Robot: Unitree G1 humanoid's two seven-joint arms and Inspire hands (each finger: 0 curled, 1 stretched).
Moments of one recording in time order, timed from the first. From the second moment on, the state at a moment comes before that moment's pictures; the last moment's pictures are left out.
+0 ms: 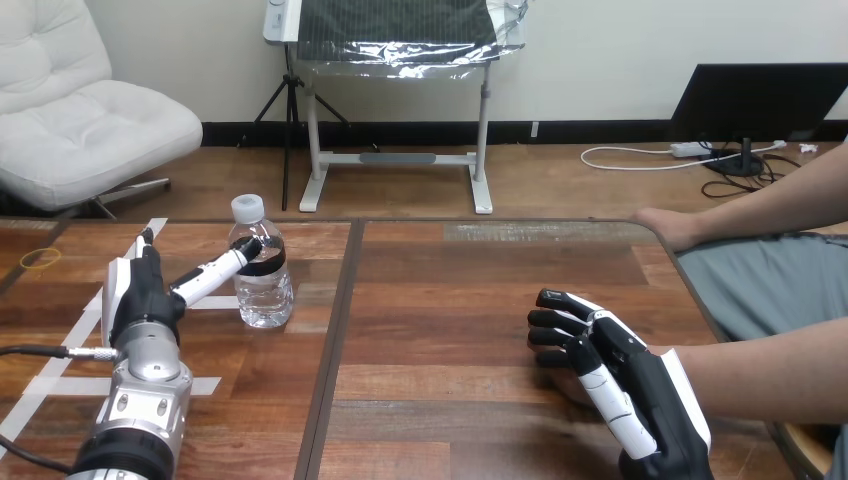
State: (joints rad) left arm -0.61 0.31 0.09 1.03 0.13 0.06 0.24; right arm 0.14 -0.08 -0.04 0.43 0.06 -0.67 0.24
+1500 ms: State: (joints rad) left arm -0.72 0.27 0.05 1.08 0.12 0.10 0.13; right arm 0.14 -0.08 -0.04 0.43 0.06 -0.67 0.24
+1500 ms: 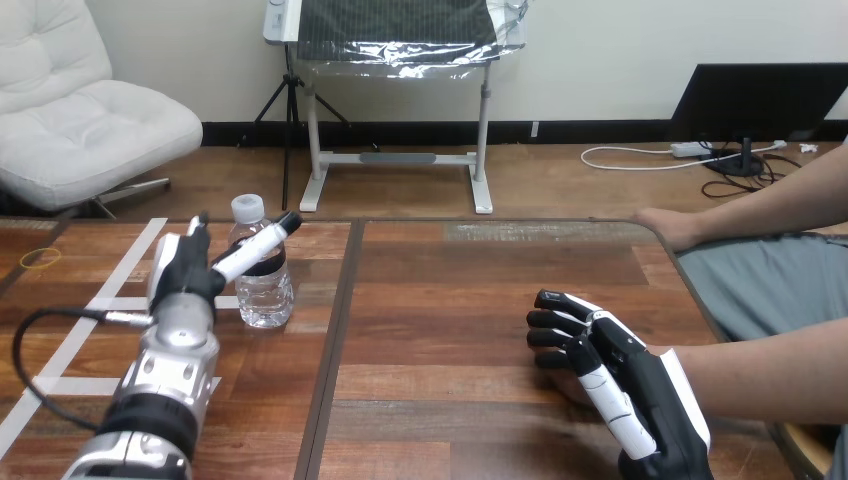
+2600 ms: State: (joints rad) left arm -0.83 0.23 0.05 1.17 0.13 0.10 0.12; right arm 0.14 -0.08 -0.04 0.39 0.07 -0.67 0.25
